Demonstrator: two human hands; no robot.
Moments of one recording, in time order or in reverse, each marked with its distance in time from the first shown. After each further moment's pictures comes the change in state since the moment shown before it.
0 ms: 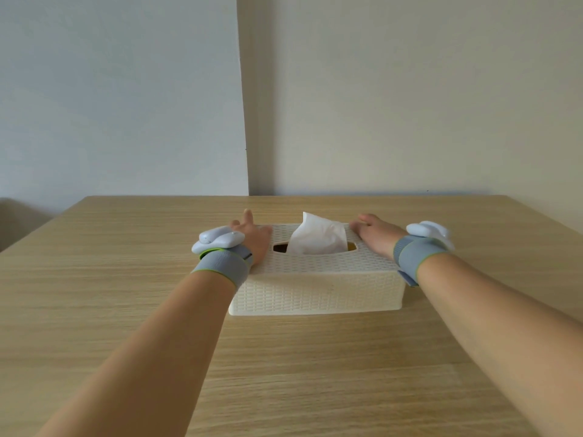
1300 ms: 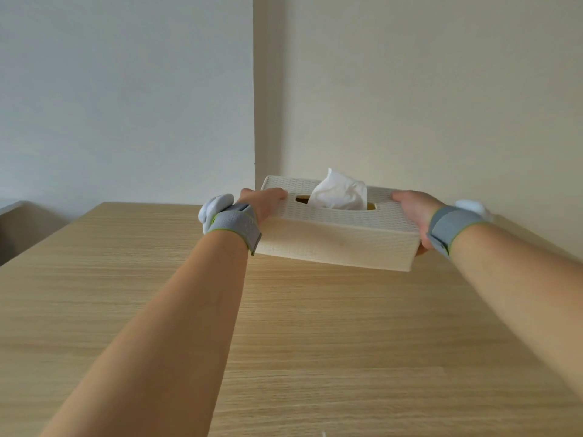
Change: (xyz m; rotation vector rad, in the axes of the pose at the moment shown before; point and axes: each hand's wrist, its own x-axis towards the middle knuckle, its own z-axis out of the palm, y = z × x) left_hand 0.023 0.022 -0.047 -0.643 -0.080 -0.049; right_hand -0.008 -0.007 -0.066 0.617 0.073 0.187
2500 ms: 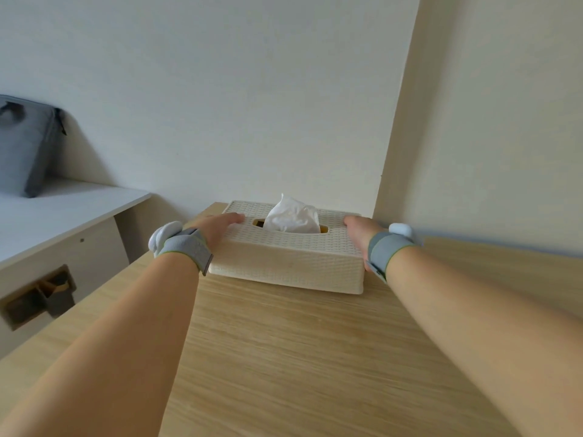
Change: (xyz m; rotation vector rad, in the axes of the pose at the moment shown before) left_hand 0.117 -0.148 -0.246 -0.137 0.270 -0.185; right_hand 0.010 -0.083 0.312 -0.526 -0.234 -0.295
